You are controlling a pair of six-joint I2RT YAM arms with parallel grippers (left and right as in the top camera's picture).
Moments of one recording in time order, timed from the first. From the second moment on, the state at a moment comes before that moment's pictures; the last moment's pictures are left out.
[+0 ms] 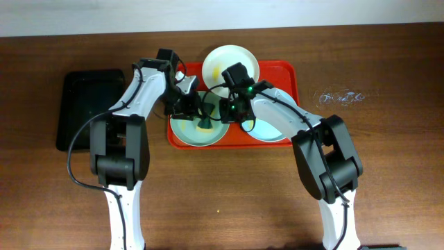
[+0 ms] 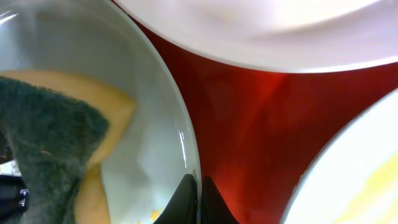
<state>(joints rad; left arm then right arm) -0.18 2.32 1.84 -1.08 0.50 -0.02 0.48 2.20 1.60 -0.62 -0.15 0.39</state>
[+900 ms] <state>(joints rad) -0.30 2.32 1.92 -1.08 0.25 -0.14 0.47 2.20 1.59 -0.61 -0.16 0.39</state>
